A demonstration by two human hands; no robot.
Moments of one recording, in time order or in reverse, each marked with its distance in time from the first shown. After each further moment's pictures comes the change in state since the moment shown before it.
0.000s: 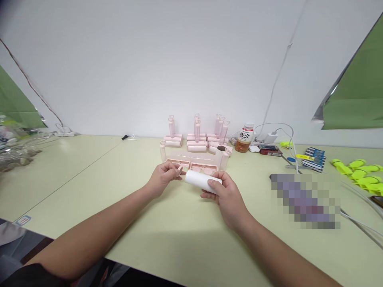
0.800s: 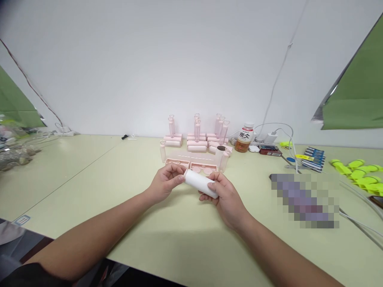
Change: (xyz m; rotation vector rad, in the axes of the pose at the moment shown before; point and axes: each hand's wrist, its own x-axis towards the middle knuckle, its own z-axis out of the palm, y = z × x) left_hand -0.009 -0.009 0.005 -0.064 -0.221 0.197; right_hand 0.000 0.000 -0.002 0.070 -0.136 0.074
